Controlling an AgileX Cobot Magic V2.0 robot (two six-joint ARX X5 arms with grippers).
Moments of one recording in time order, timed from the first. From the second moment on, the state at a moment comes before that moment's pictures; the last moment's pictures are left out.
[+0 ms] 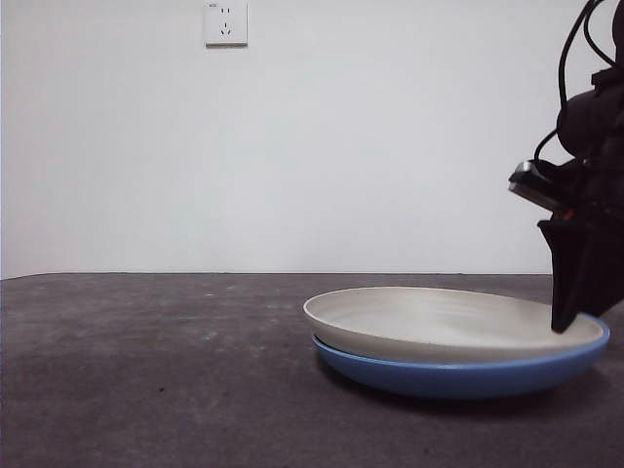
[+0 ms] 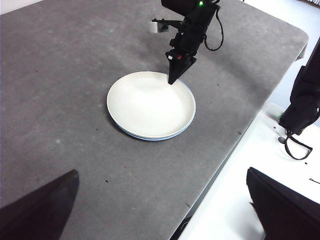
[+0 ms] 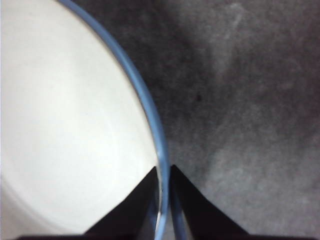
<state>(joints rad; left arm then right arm) -0.68 0.65 1.25 -1.14 0.26 0.05 0.10 1.70 1.09 -0.83 -0.46 0.06</state>
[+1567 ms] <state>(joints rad) -0.68 0.65 1.25 -1.13 0.26 0.05 0.35 1.86 1.22 -0.73 -0.48 0.26</state>
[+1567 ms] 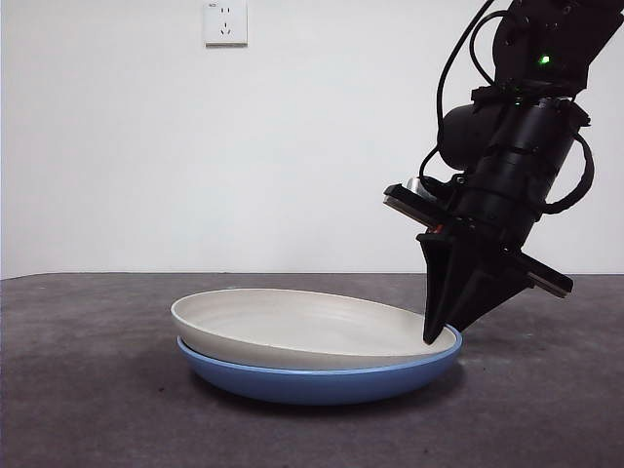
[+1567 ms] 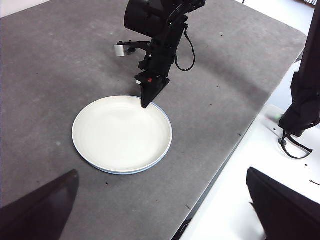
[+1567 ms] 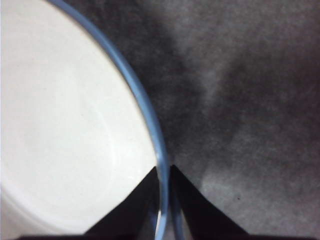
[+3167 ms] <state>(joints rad) -0.68 0.65 1.25 -1.13 0.26 0.05 0.37 0.73 1.24 -1.21 -0.31 0.21</state>
